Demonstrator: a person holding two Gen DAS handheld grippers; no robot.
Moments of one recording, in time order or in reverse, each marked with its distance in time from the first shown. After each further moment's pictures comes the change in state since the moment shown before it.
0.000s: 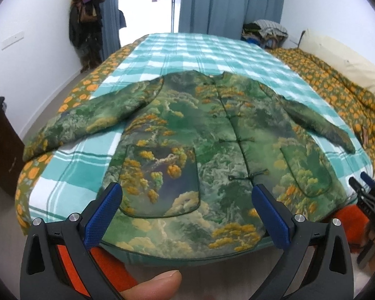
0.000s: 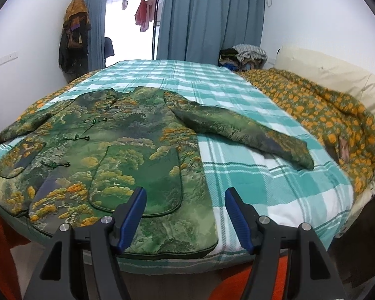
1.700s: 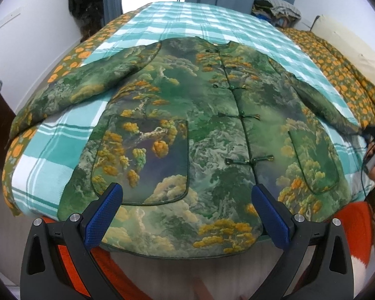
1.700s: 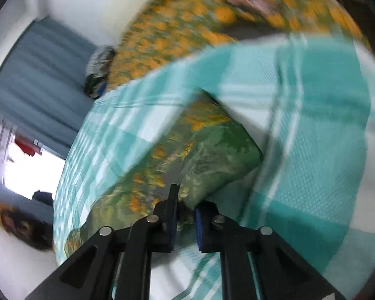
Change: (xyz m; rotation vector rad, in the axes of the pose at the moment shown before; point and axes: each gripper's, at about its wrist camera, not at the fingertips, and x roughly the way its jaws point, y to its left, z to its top) left arm 0.044 -0.014 0.000 -0.059 0.178 0.010; right arm 0.196 -0.297 0.043 1.044 0.000 -0.055
